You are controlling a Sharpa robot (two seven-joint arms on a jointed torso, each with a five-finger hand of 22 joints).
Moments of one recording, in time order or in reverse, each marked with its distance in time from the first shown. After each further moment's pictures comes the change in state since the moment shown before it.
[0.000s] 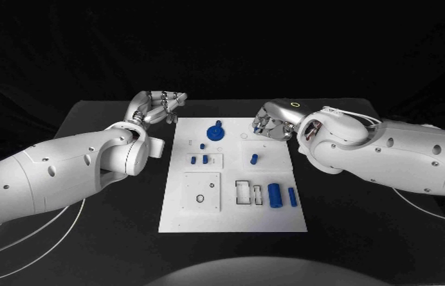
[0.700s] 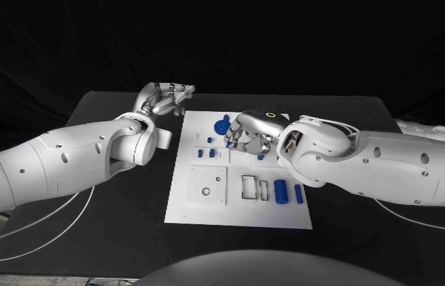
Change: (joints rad) left arm -0.001 0.006 0.000 -0.016 0.000 0.000 0.000; left_hand 0.000 0.000 0.000 0.000 0.000 0.000 0.000 0.000 0.000 0.000 0.000 0.000 0.000 0.000 0.000 0.000 0.000 0.000 0.000 0.000 0.000 -0.001; right arm -0.031 0.111 0.000 0.079 0.046 0.018 0.068; right_hand 0.008 -0.008 0.006 0.000 0.001 0.006 0.006 0.001 0.000 0.004 0.004 -0.004 -0.001 0.000 0.008 0.000 0.000 0.000 0.000 0.000 0.000 0.000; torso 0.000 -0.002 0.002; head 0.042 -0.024
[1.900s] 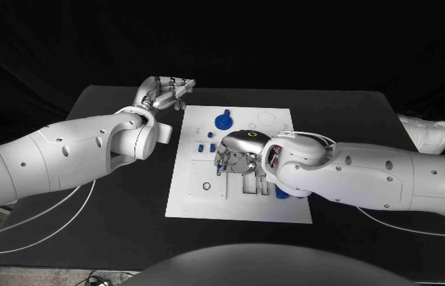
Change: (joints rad) left arm 0.000 0.000 0.000 -0.004 0.000 0.000 0.000; left_hand 0.005 0.005 0.000 0.000 0.000 0.000 0.000 0.000 0.000 -0.004 0.004 0.000 0.000 0.000 0.000 0.000 -0.002 0.000 0.000 0.000 -0.006 -0.001; right arm -0.093 0.101 -0.001 -0.077 0.039 0.129 0.038; right_hand 0.001 -0.001 0.005 0.000 0.004 -0.004 0.003 -0.009 0.001 -0.004 0.011 -0.004 0.000 0.000 0.007 0.000 0.000 0.000 0.000 0.008 0.000 0.000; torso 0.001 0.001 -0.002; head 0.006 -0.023
